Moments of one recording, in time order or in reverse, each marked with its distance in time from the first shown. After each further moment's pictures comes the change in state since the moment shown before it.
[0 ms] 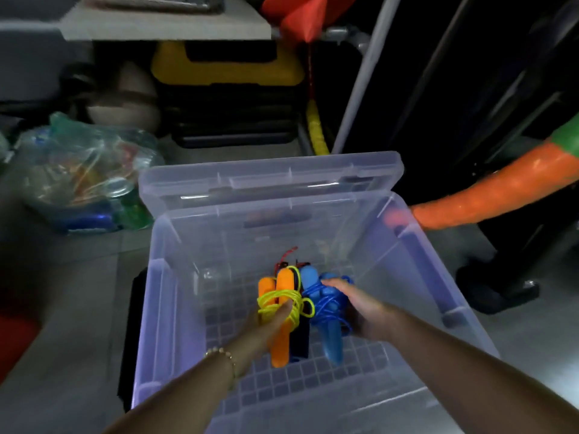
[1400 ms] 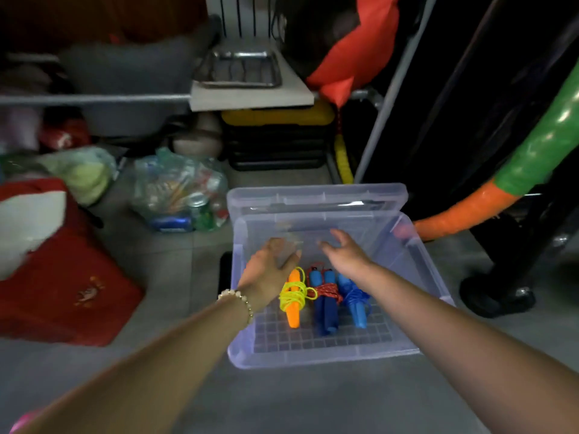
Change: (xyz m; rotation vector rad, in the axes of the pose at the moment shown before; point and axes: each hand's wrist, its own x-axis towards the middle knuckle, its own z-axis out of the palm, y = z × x) left_hand -0.122 0.150 -0.027 0.711 0.344 0.220; right_hand -0.104 -0.065 0.110 -0.684 0.414 -0.559
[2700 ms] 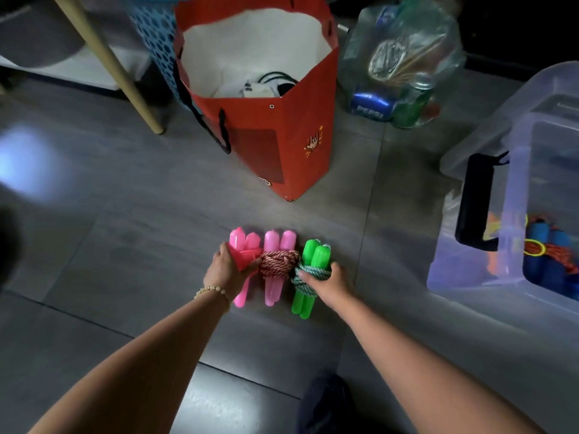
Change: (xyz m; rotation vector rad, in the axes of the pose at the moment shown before) left_hand -0.217 -0.406 -0.141 0.057 0.258 -0.775; right_hand -0.154 0.032 0.416 -0.152 -0.453 0.078
